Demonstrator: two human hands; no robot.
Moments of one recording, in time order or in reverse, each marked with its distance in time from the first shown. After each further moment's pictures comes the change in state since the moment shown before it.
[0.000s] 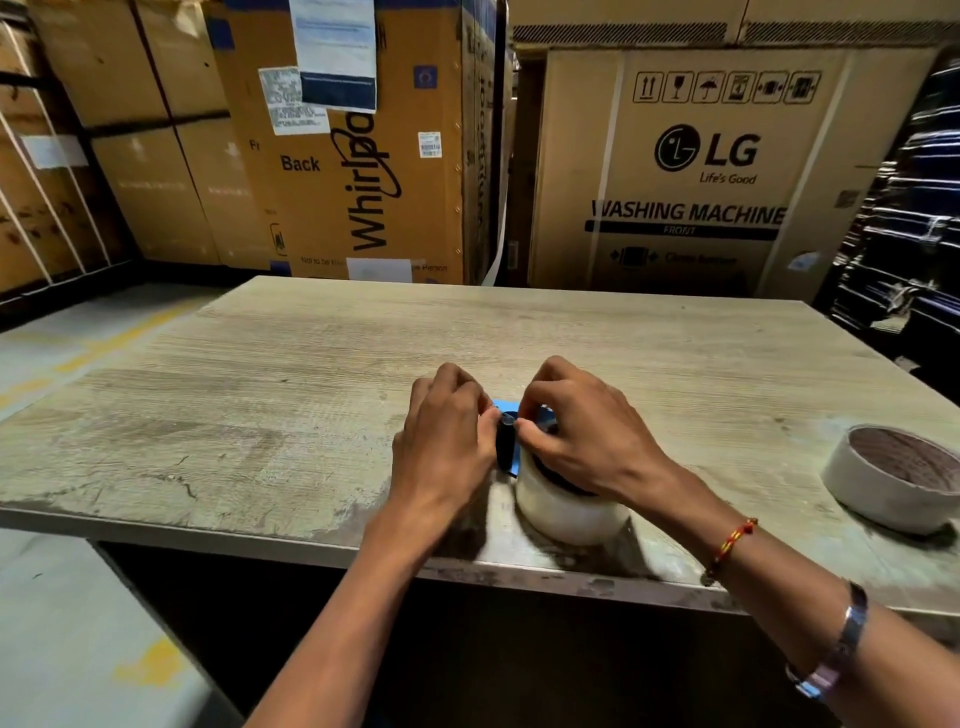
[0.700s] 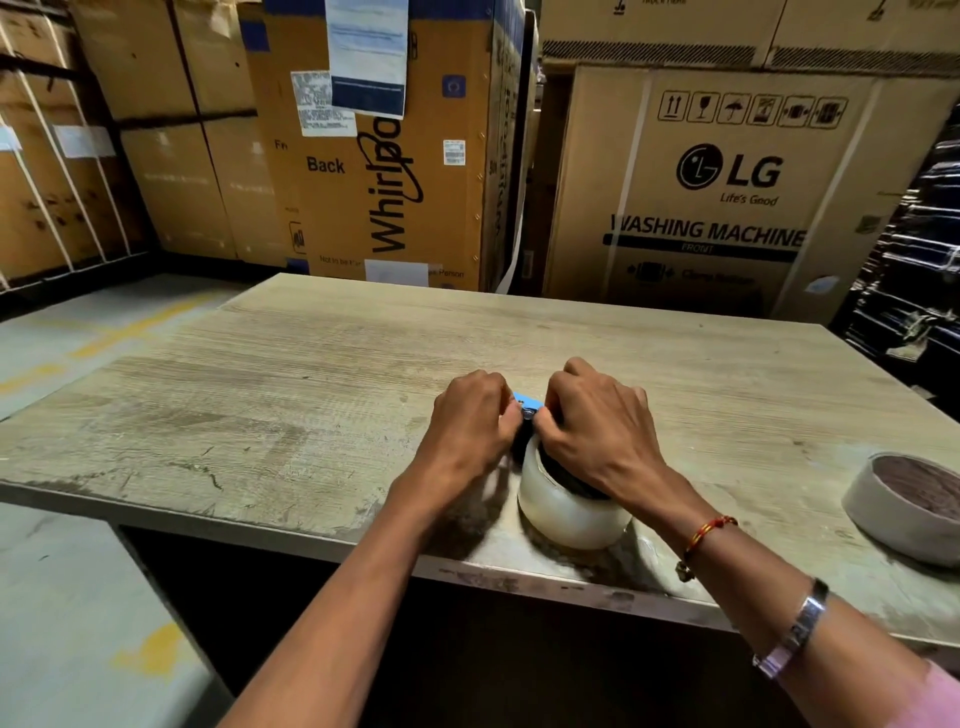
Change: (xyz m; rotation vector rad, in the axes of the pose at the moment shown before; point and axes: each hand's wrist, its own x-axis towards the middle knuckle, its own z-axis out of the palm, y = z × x) left_hand 0.031 -0.012 0.006 -0.033 -0.089 0.056; right_hand 0.017 -0.008 0.014 -0.188 0.073 0.162
